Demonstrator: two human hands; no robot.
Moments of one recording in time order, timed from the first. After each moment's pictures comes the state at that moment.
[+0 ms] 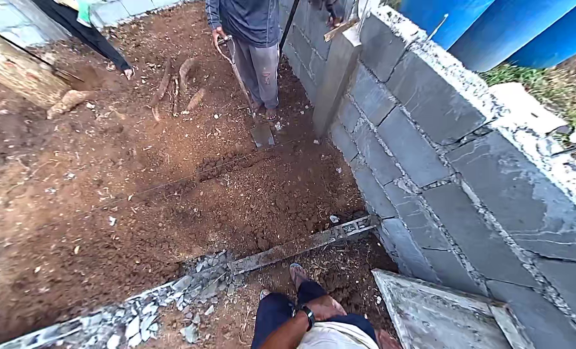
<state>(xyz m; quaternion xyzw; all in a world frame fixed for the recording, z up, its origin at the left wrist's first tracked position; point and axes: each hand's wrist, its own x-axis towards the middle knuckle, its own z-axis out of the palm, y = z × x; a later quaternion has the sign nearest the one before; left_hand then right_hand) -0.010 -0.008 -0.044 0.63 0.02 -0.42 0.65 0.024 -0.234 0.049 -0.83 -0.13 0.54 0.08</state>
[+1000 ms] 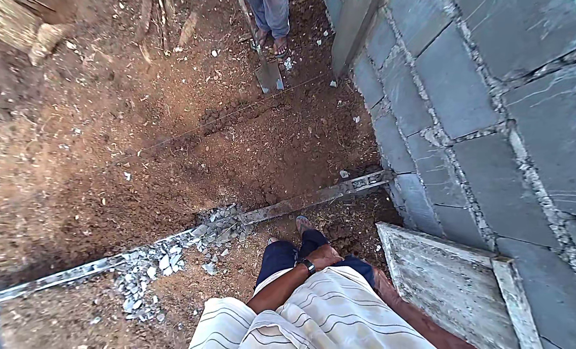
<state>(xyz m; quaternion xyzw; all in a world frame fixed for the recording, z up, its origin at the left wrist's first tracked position) 0.001 0.002 -0.025 0.70 0.07 -0.39 0.60 0.049 -0.214 0.050 -0.85 -0.24 0.42 0.22</state>
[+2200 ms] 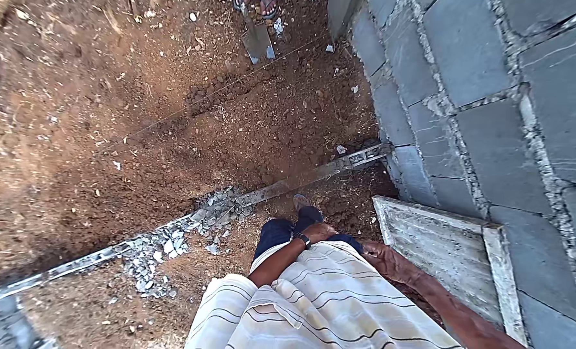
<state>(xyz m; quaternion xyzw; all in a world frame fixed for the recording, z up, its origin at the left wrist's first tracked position) 0.017 0.017 -0.033 0.74 -0.04 -0.40 0.54 0.092 -0.239 0.069 -0.75 -0.22 0.53 0.33</state>
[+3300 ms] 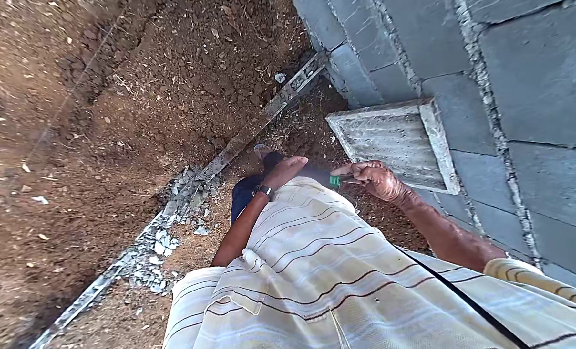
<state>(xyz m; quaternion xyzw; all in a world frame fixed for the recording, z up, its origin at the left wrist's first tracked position) 0.037 -0.002 -0.018 0.67 0.06 -0.41 0.62 0.086 -0.284 0.128 -0.66 0.05 0.47 0.58</state>
